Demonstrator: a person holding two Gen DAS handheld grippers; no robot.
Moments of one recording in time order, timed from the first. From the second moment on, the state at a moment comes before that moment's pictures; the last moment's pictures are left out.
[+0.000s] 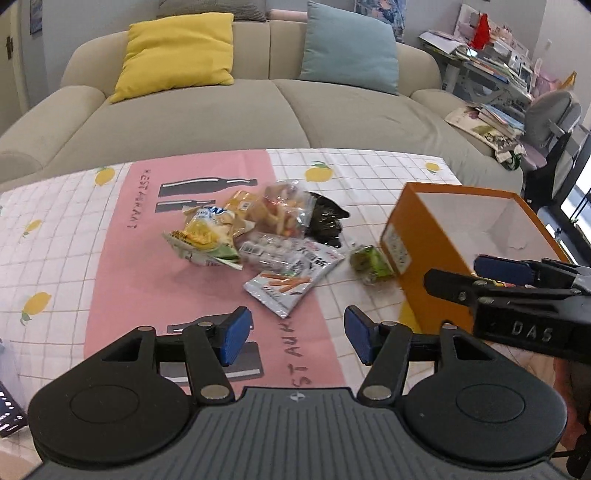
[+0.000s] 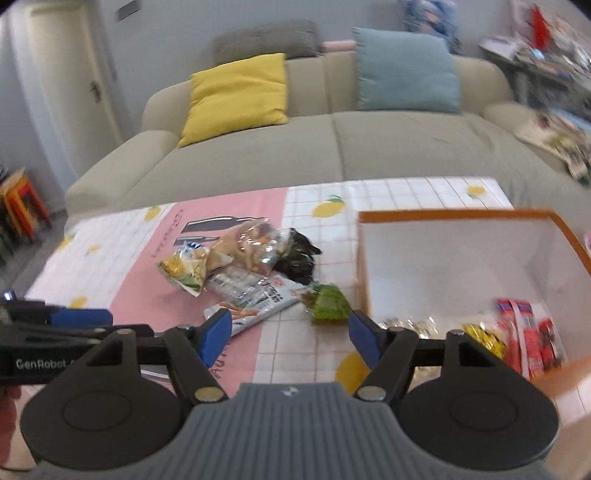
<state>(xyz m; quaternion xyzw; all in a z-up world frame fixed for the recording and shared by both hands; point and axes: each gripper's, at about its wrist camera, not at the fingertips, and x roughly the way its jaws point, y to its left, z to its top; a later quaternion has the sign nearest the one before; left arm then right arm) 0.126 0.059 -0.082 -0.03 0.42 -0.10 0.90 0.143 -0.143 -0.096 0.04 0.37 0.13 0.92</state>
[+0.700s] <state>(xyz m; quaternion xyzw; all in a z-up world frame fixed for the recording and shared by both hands) 0.190 0.058 -0.172 0.08 0.43 -0.19 0.88 0.206 -0.088 -0.192 -0.15 0.38 0.09 0.91</state>
